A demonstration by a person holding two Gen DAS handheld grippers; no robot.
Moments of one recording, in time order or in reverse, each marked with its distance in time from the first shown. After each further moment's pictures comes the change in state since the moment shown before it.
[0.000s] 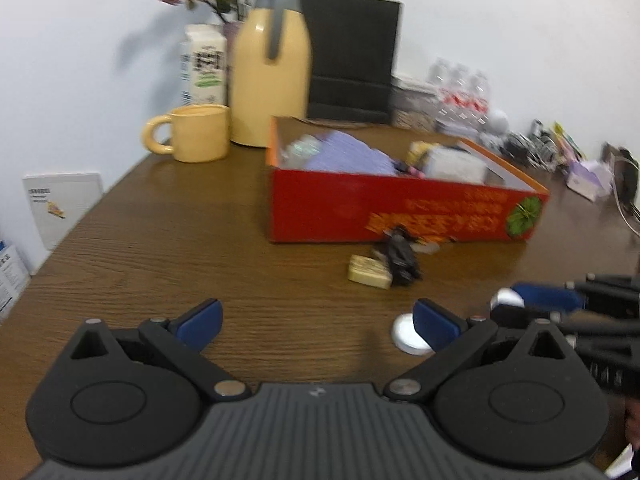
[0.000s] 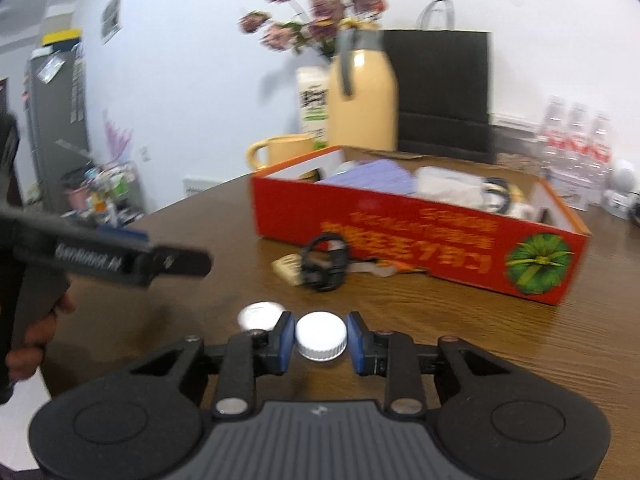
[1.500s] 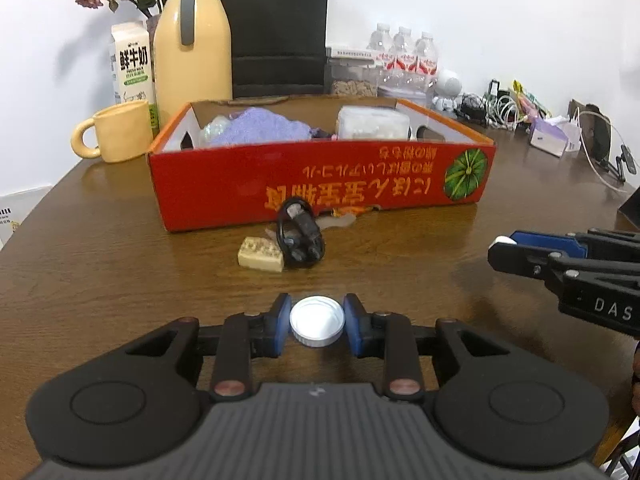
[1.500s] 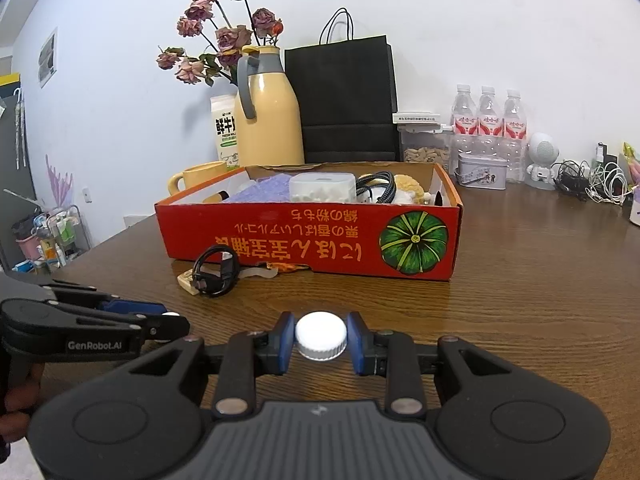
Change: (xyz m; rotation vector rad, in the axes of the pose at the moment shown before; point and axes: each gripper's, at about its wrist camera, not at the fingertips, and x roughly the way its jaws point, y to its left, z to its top) left arm 0.027 -0.063 -0.009 0.099 0.032 -0.064; right arm -0.022 -0.051 -0.017 0.113 -0.061 -0.123
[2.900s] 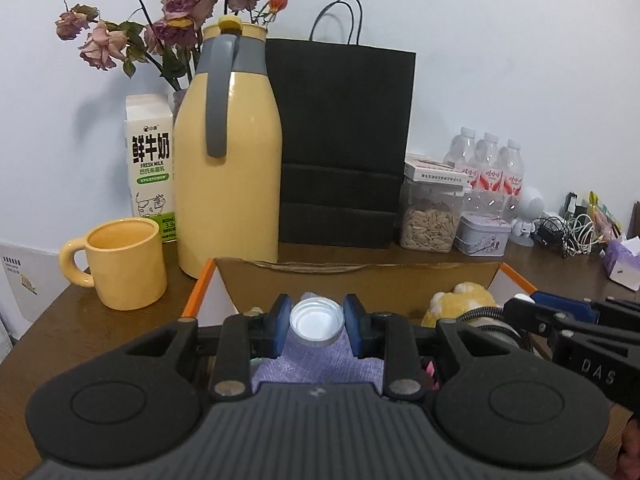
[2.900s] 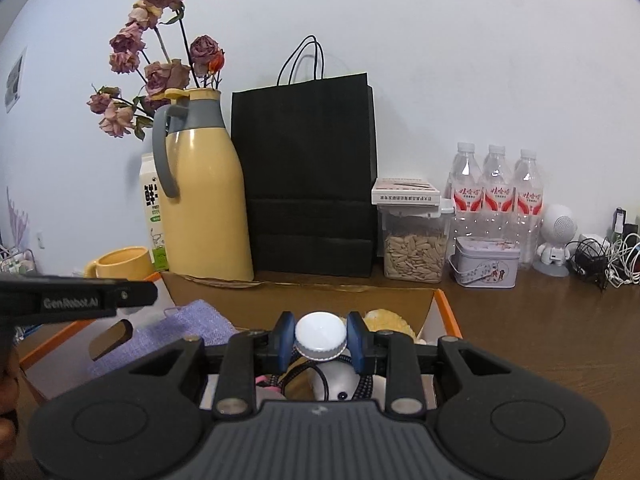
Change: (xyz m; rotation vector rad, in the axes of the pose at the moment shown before) left arm 0.111 0.054 0.151 -0.106 -0.224 0.113; right arm 0.154 -0.042 0.129 0.001 -0.134 -0.089
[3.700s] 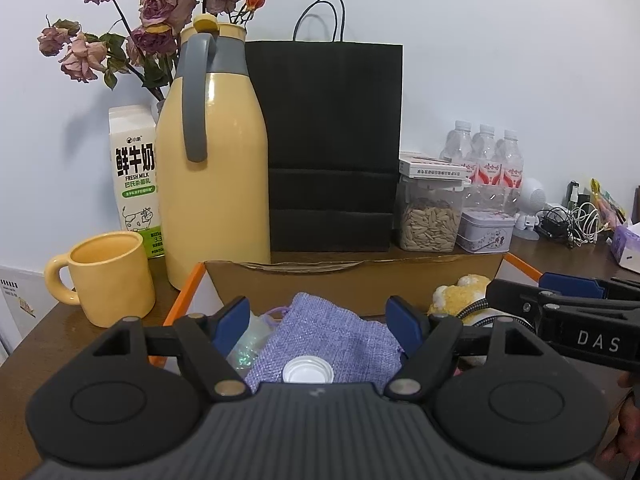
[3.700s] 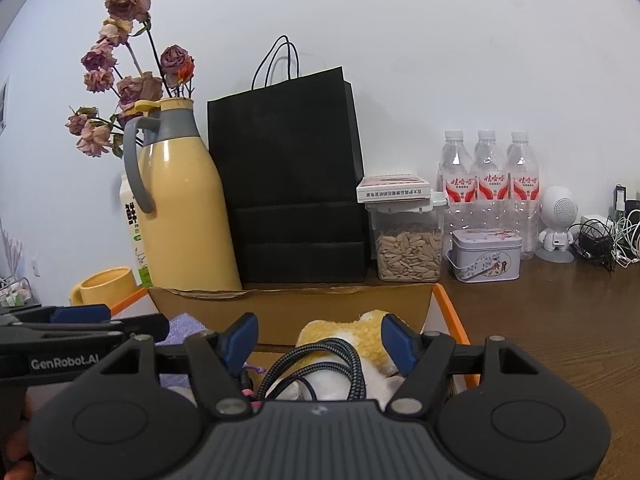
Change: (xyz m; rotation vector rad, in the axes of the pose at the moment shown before) left arm 0.021 -0.012 -0.006 0.055 -0.039 0.009; right arm 0.028 -0.019 -0.004 0.076 -0.032 -0.005
